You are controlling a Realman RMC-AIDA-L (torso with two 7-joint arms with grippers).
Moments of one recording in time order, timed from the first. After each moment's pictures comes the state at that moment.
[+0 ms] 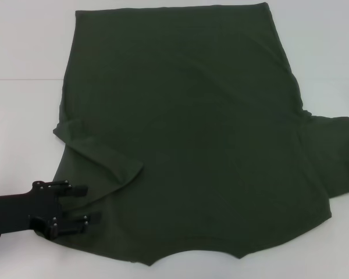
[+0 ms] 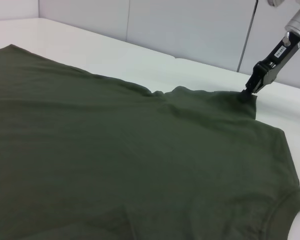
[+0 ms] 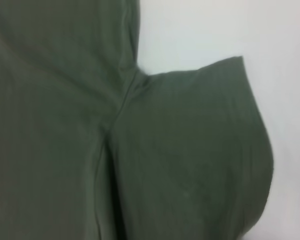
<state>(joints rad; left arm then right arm) -0.40 -2.07 0.62 0.75 2.15 1.56 -1.27 0.69 1.95 -0.59 -0.77 -2.77 -1.26 2.69</state>
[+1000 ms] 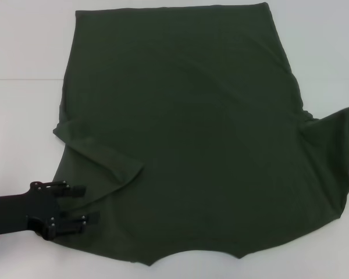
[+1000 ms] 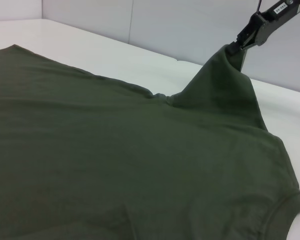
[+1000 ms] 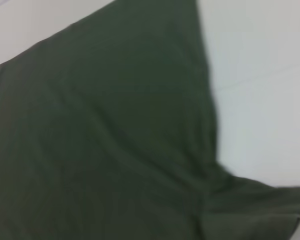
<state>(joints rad) -0.40 -2.07 0.61 0.75 2.15 1.57 -1.28 0.67 1.94 -0.59 -0.94 -2.51 -1.38 2.62</state>
